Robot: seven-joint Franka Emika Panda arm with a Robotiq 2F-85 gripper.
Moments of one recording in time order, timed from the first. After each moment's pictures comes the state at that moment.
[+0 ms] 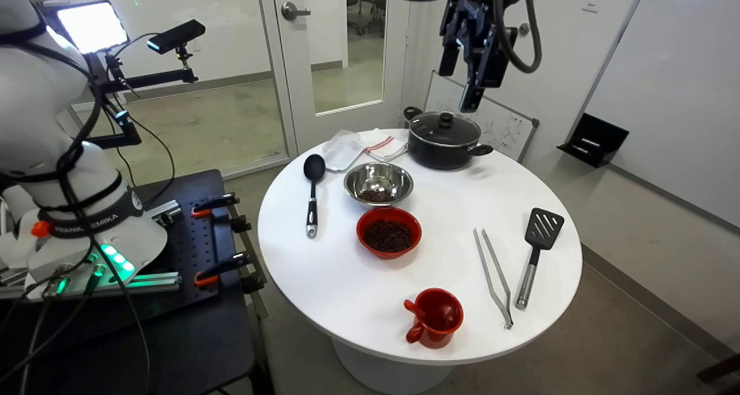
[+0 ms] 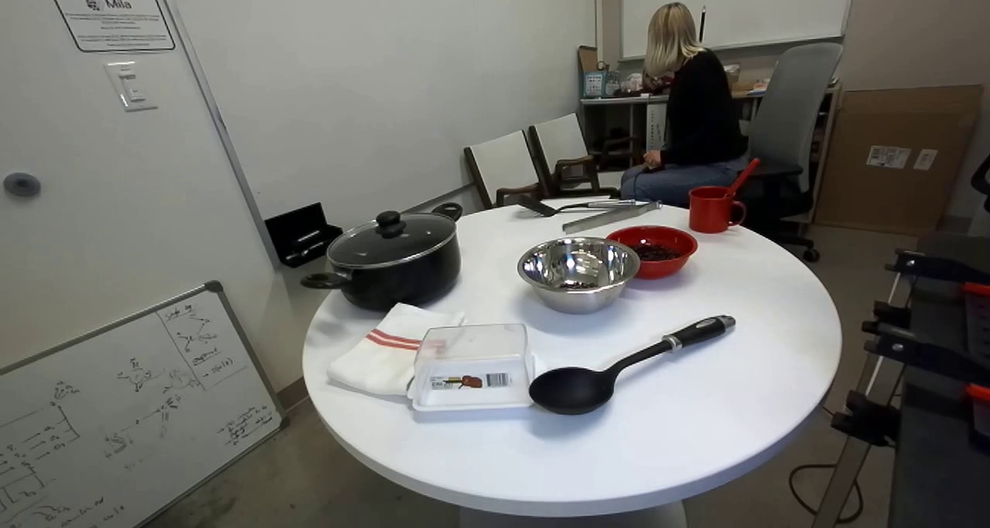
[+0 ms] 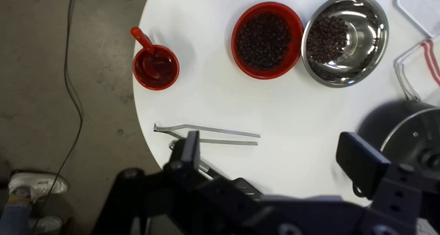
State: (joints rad) arm -0.27 0.17 -0.28 -1.64 0.15 1.75 -0.25
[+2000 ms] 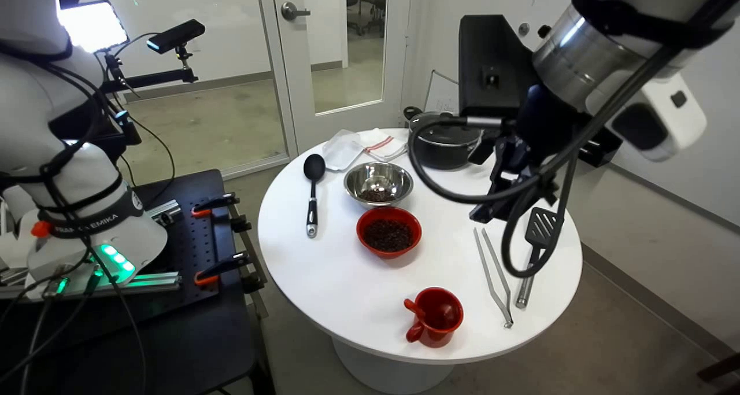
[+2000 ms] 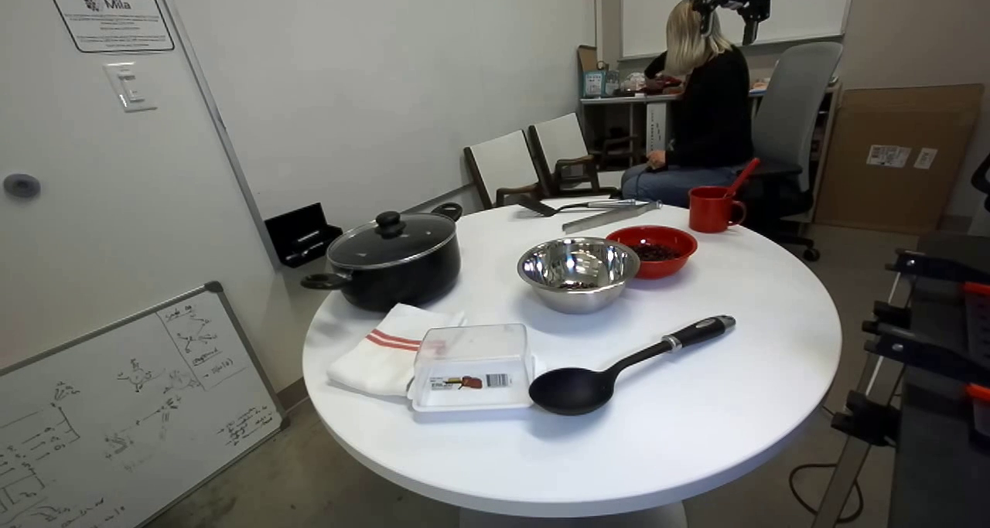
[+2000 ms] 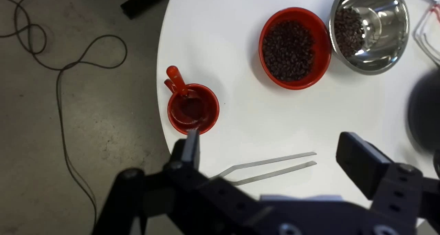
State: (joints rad) arm -0.52 0.52 -0.25 -1.34 0.28 1.56 -0.20
